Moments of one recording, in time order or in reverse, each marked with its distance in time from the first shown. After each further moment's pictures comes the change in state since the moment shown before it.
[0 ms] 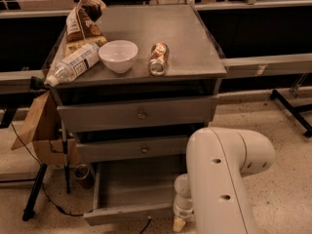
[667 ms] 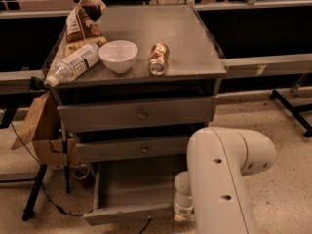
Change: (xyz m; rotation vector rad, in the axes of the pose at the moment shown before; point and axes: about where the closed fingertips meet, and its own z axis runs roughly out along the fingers) arm -0.002 -0.006 -0.007 0.000 0.000 0.000
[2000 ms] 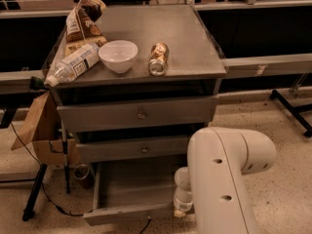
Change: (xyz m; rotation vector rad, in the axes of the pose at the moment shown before) arm -0.002 -0.016 -0.011 0.003 0.002 0.001
